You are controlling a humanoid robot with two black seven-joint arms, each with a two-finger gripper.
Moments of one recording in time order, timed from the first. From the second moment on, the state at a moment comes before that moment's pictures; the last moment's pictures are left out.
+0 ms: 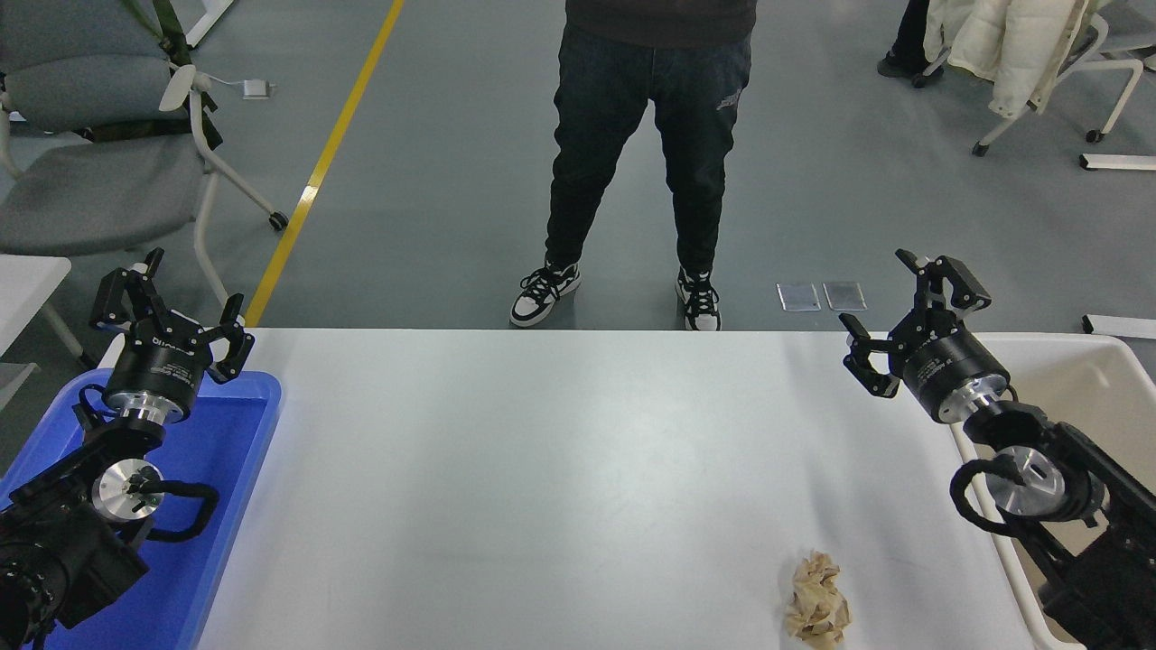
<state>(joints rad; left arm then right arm) -0.65 0.37 -0.67 -0.24 -0.07 -0.65 -0.64 0.41 -0.50 1.00 1.15 -0.33 0.11 0.00</state>
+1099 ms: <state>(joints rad) -0.65 0.37 -0.67 -0.24 -0.07 -0.65 -0.64 0.51 -1.18 0.35 1.70 0.09 0.31 -0.43</state>
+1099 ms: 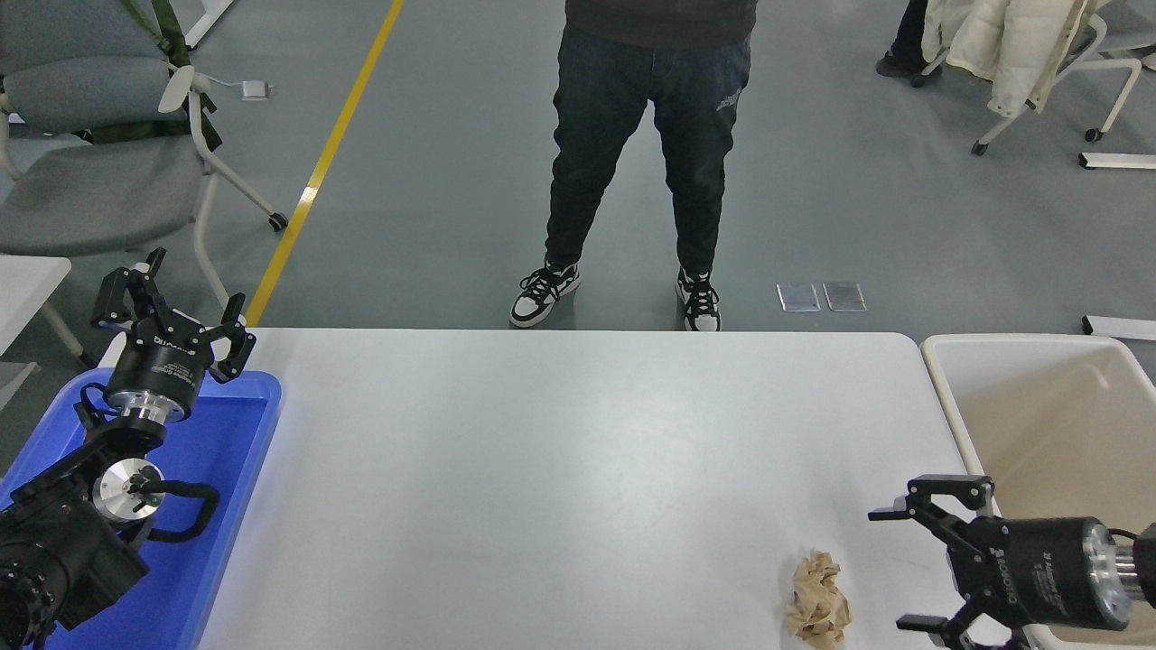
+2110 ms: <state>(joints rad) -0.65 0.37 -0.67 -0.24 -0.07 -0.65 -0.64 0.66 -0.85 0.15 1.58 -0.22 -0.08 -0.45</state>
